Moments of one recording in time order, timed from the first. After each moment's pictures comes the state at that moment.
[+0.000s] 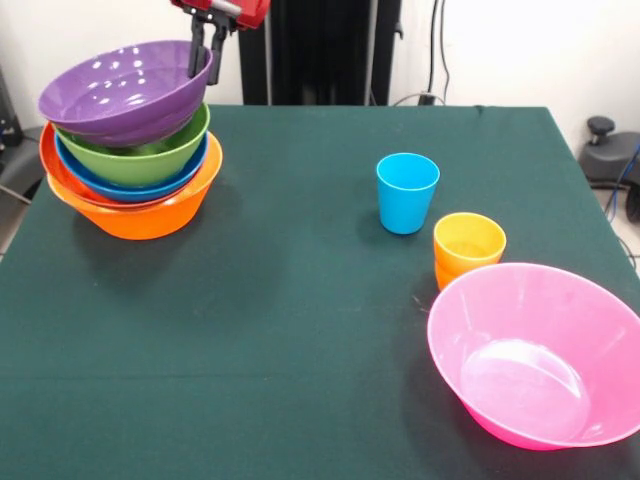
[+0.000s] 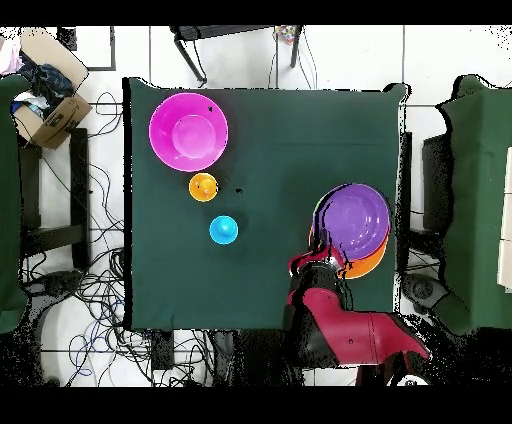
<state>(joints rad) -0.47 -0.85 -0.13 2.08 -0.72 -0.39 1.36</state>
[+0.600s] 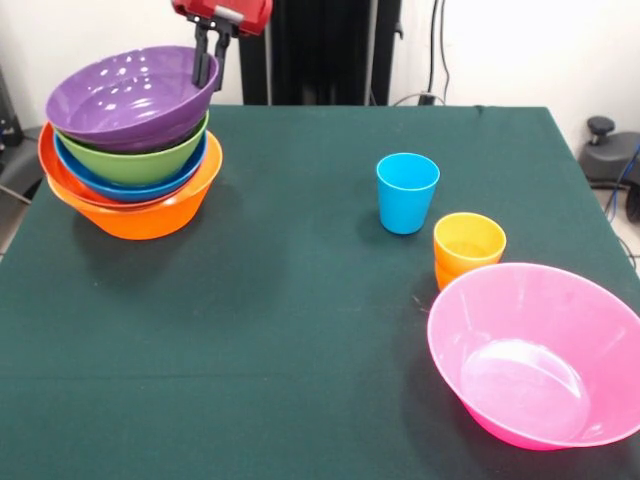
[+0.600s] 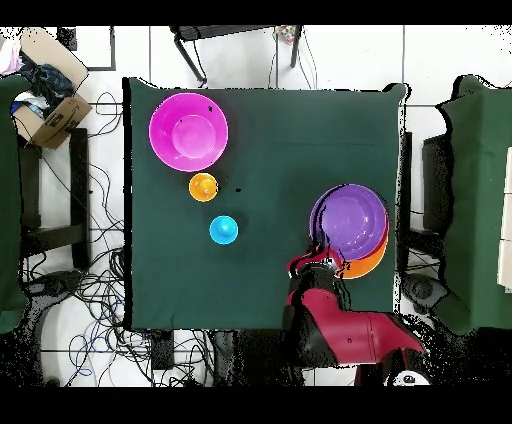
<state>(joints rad) -0.47 -0.83 -0.13 2.08 -0.72 -0.40 1.36</state>
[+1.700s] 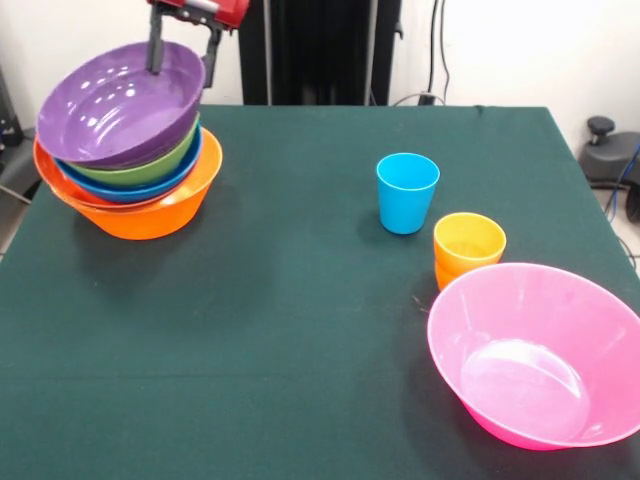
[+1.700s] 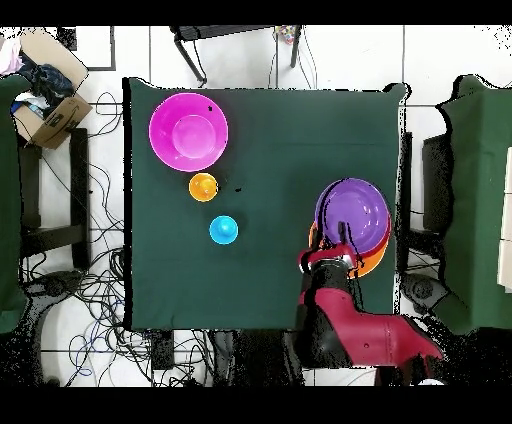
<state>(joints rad) -0.56 -0.86 -0.08 2.08 -0.73 -0.48 1.45</state>
